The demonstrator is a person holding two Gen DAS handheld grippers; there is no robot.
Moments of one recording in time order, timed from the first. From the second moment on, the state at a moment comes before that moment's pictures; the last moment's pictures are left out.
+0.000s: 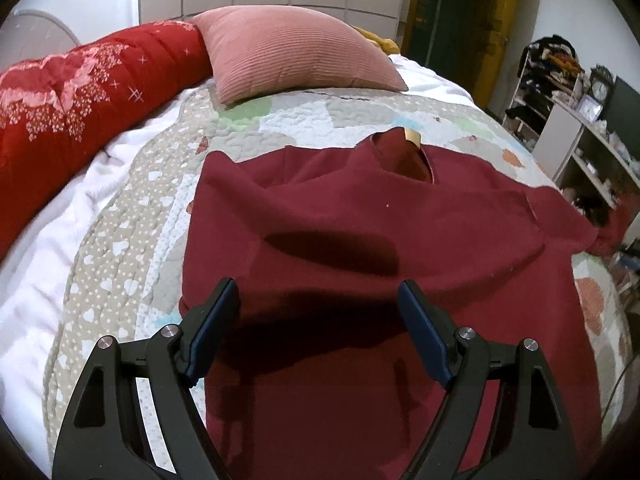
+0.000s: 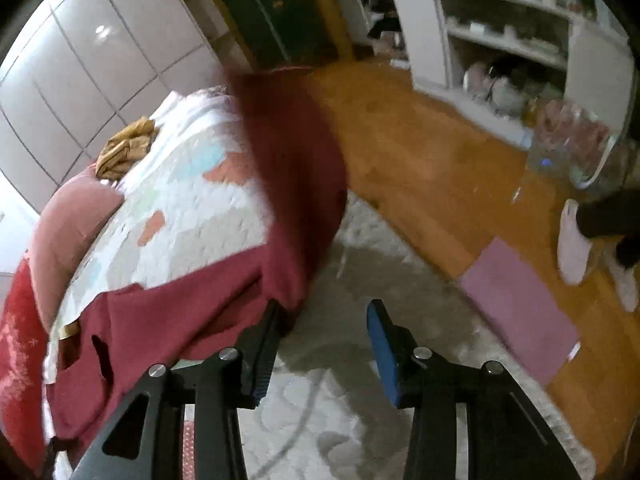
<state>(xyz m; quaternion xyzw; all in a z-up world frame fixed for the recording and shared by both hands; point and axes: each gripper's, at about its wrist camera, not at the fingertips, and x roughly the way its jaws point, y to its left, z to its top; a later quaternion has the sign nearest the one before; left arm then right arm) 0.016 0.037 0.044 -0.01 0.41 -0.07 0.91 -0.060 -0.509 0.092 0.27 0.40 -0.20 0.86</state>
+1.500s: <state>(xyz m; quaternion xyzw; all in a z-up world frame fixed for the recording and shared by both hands) -0.020 0.062 0.062 -0.05 0.41 -0.06 0.91 -0.087 -0.499 0.133 0.34 0.33 0.02 0.88</state>
